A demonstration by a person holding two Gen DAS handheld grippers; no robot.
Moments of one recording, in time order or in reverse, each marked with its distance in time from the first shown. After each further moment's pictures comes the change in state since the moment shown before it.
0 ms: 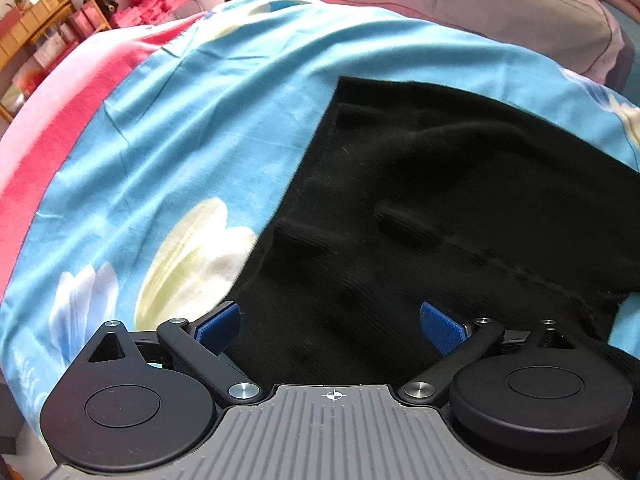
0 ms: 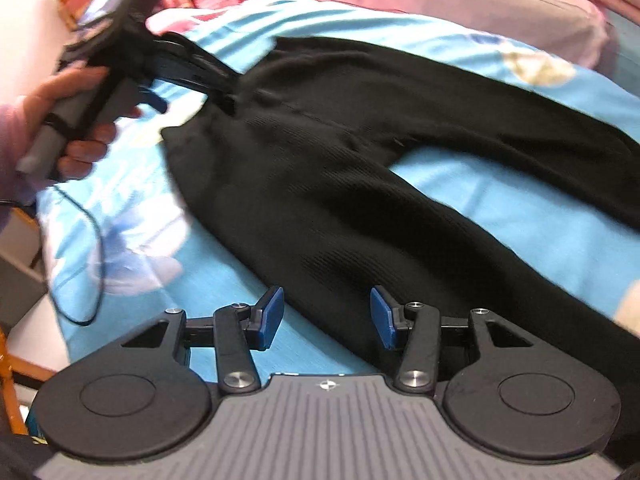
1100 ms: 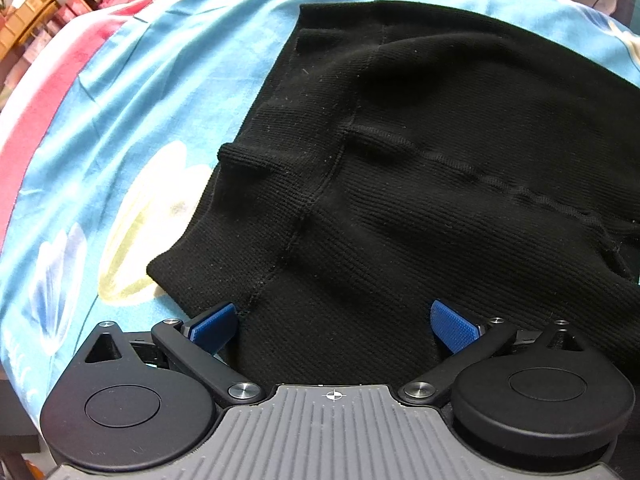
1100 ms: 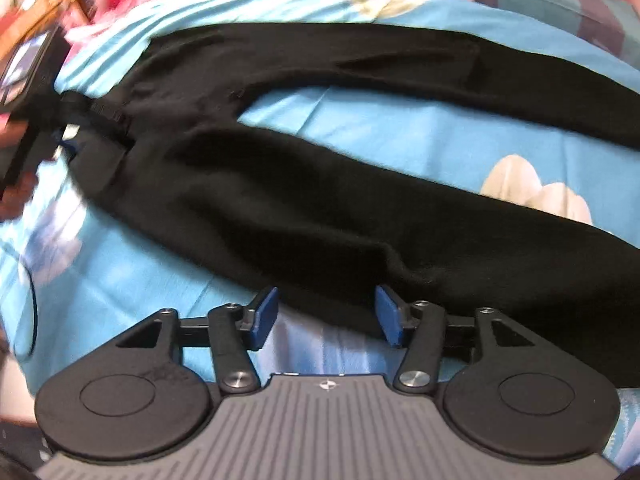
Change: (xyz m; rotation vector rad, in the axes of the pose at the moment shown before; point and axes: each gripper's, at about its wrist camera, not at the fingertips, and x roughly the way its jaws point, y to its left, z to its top) left arm 0.040 -0.031 -0.028 0.063 0.097 0.047; right arm -0.032 -0.059 -0.044 0.186 0.050 -0.183
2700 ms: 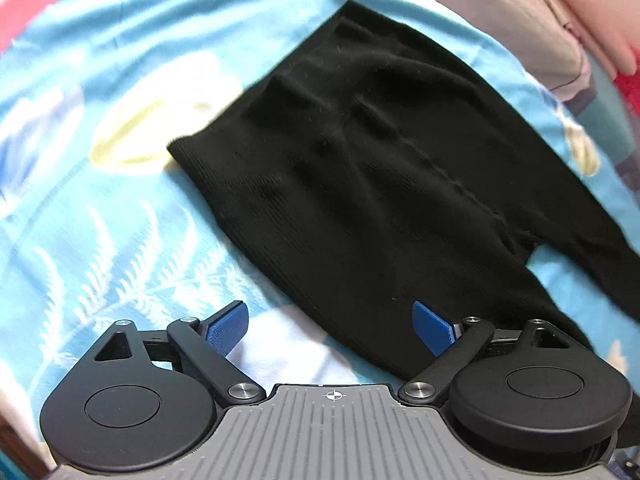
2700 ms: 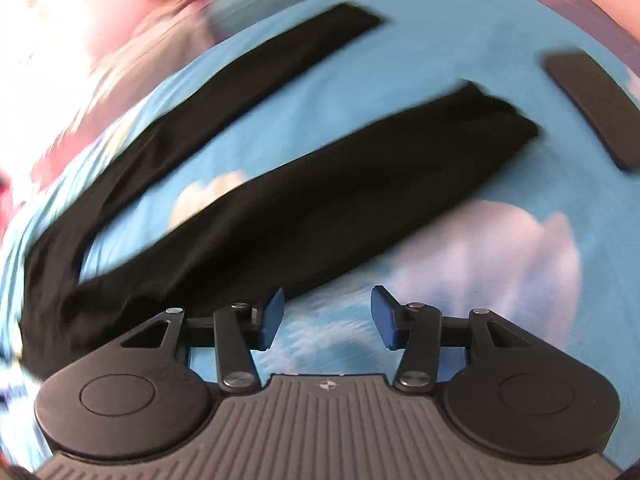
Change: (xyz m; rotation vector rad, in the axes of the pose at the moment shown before) left arm -0.038 0.081 -0.058 -0.290 0.040 -0.423; right arm -0.090 -0.186 -0.105 0.776 -0.210 -0.160
